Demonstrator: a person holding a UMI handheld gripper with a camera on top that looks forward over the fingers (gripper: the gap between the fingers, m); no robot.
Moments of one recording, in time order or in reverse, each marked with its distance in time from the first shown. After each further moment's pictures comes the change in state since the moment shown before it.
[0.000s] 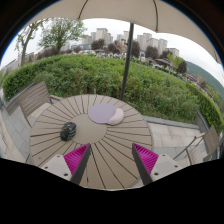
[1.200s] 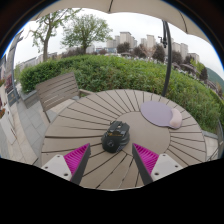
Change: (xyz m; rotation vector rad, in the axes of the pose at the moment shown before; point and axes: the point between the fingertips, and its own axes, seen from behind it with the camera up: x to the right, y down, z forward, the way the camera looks) arm -0.242 0.030 0.144 0.046 -0.280 -0.085
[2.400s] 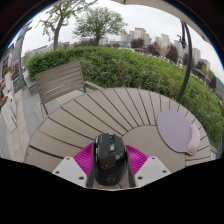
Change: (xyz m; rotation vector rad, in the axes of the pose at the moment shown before) arm -0.007 -0.039 0.122 -0.075 -0.082 -0.121
